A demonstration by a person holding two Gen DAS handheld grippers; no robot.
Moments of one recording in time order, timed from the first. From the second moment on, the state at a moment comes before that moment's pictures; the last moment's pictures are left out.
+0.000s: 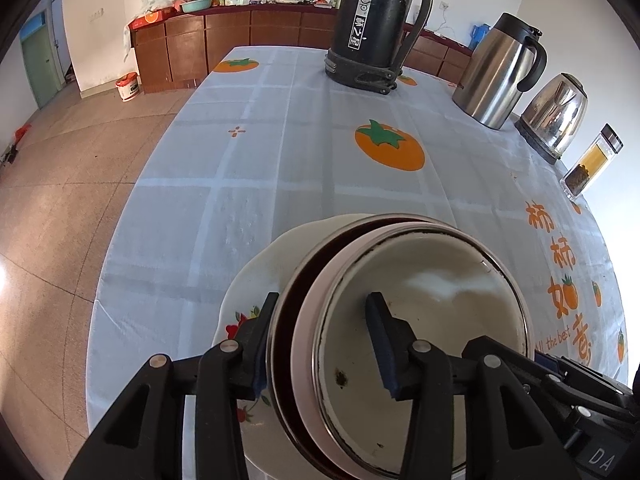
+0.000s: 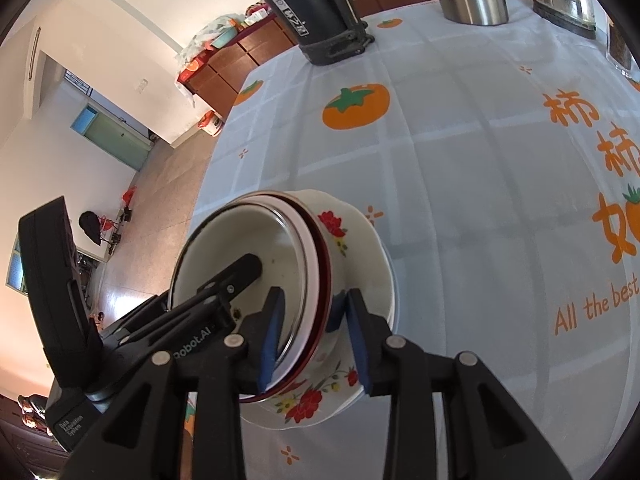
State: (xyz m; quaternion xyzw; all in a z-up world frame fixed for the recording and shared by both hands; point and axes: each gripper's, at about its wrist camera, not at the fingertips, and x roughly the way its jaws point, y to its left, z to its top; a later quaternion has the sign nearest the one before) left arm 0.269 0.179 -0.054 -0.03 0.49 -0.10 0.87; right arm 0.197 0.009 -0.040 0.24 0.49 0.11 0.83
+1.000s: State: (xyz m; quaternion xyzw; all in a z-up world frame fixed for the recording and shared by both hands) left arm 0.258 0.186 -0.056 -0.01 0.47 -0.11 0.88; right arm 0.188 0.022 -0.044 0.23 0.46 0.12 0.85
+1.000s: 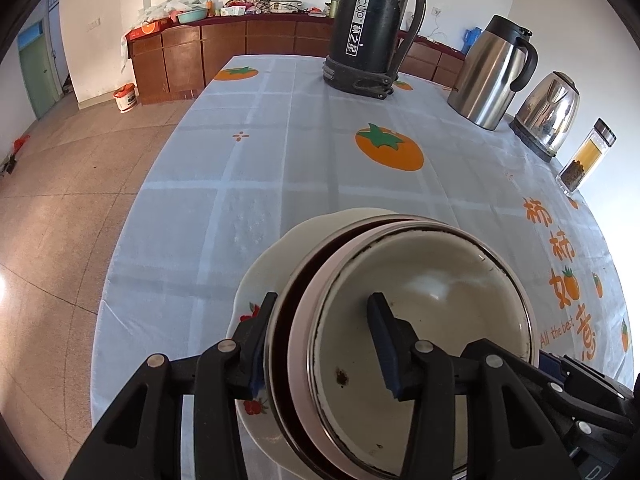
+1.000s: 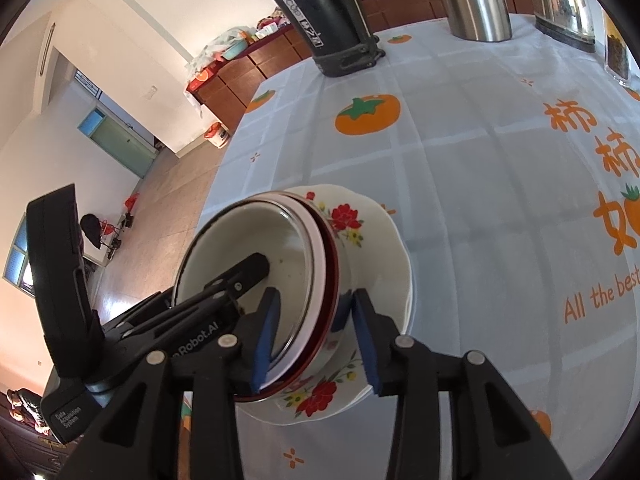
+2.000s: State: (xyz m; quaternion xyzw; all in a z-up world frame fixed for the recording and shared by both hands) left arm 0.244 0.190 -0.036 0.02 0.42 -0.09 0.90; right arm 0.153 0.020 -0.023 0.19 0.37 0.09 0.91
